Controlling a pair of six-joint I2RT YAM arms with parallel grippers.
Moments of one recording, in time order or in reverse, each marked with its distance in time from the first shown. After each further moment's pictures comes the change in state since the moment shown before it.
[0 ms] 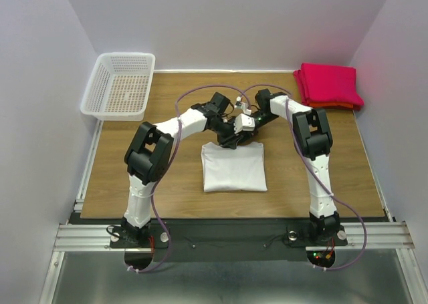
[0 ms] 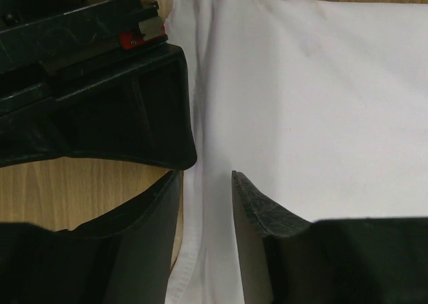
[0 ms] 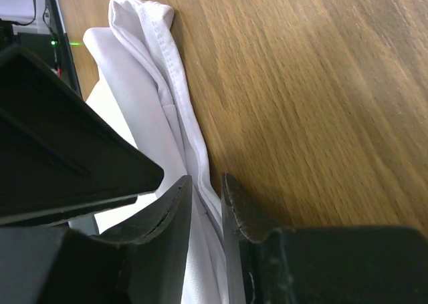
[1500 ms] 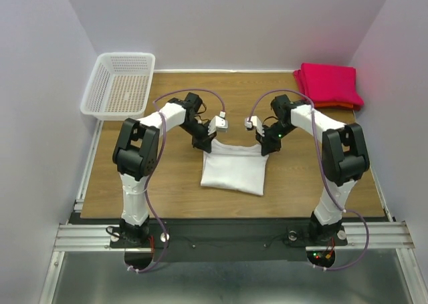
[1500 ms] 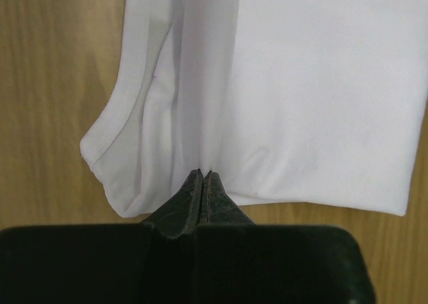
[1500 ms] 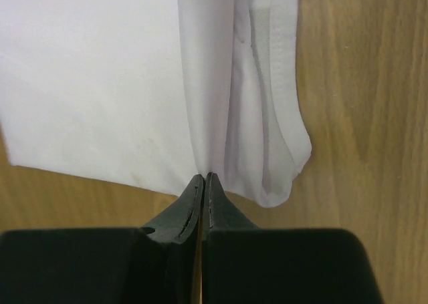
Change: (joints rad) left arm 0.209 -0.011 -0.046 -0.330 0.115 0.290; right arm -0.023 -0.508 -0.495 0.007 0.433 -0.698
